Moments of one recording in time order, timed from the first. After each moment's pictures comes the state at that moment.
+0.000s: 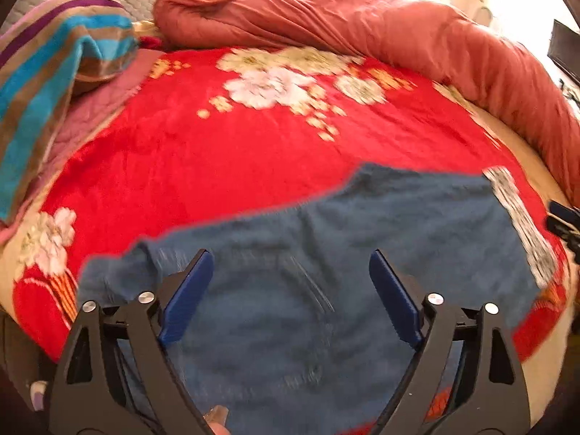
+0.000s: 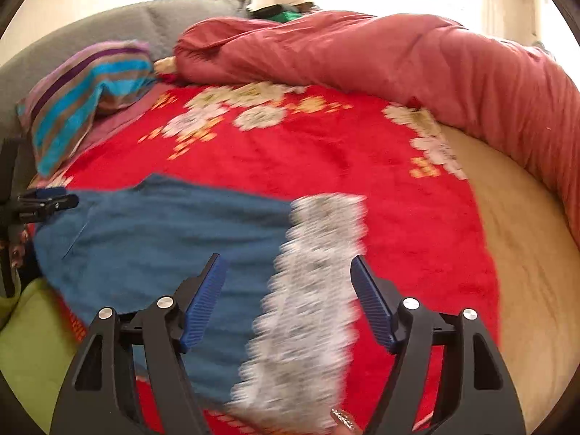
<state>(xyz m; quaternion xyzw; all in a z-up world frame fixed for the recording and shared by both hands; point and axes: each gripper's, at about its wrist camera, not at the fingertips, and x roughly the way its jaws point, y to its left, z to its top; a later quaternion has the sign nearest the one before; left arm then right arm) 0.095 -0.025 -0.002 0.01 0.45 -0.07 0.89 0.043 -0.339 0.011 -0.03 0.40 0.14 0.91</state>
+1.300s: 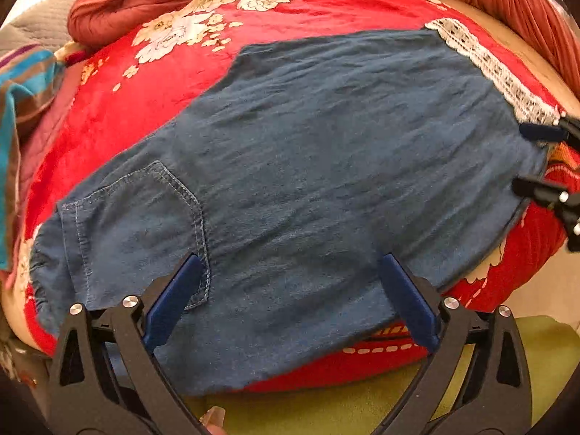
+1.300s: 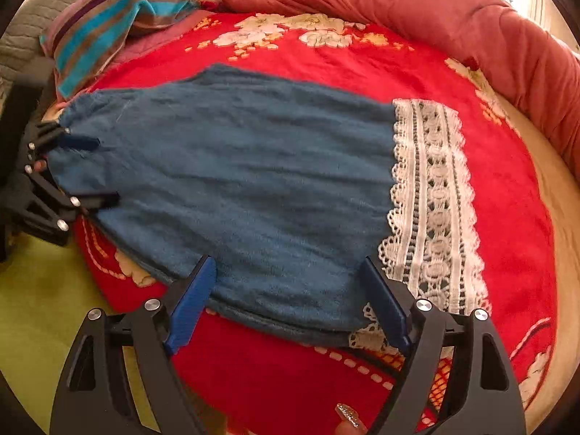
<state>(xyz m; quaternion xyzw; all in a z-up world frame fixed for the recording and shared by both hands) 0.055 -0.098 -0.054 0.15 0.53 -0.13 0.82 0.004 -0.284 -0.040 -0.07 0.47 0.16 0.86</state>
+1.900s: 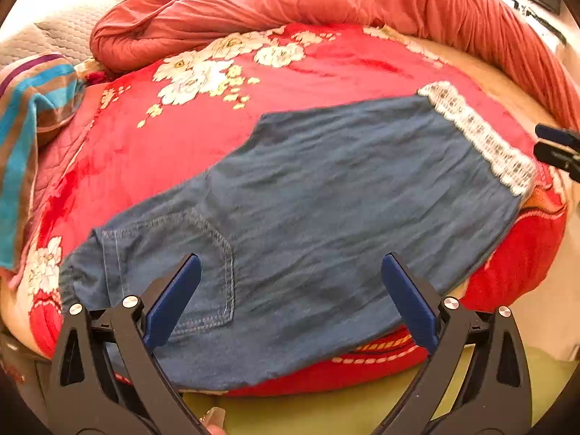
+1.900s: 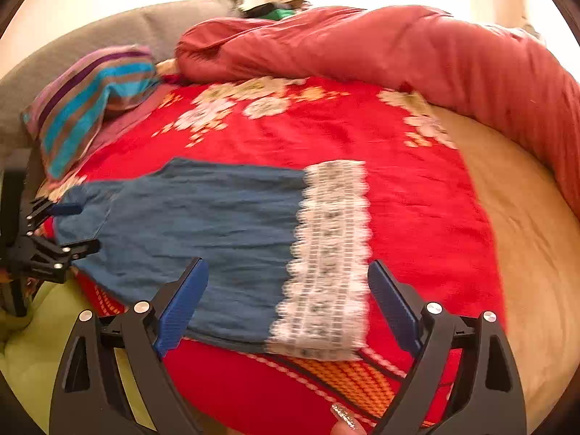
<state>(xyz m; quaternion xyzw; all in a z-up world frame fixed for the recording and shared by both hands) 0.049 -0.098 -0.005 0.12 0.46 -0.13 0.87 -0.007 -0.365 0.027 0.02 0.40 0.09 0.91</state>
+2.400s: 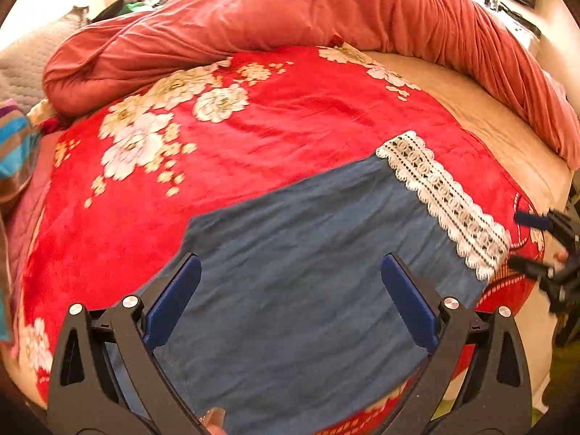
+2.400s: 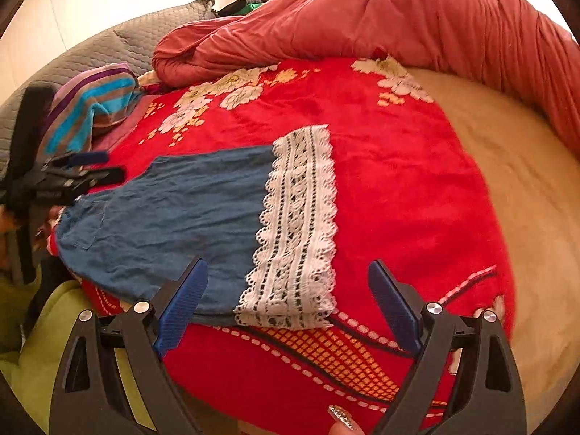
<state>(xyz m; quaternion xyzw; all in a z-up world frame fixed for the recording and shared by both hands) 0.121 -0.181 0.024 0.13 0.45 -0.20 0.86 -0.013 -0.389 -0.003 0.09 0.43 0.10 0.89</state>
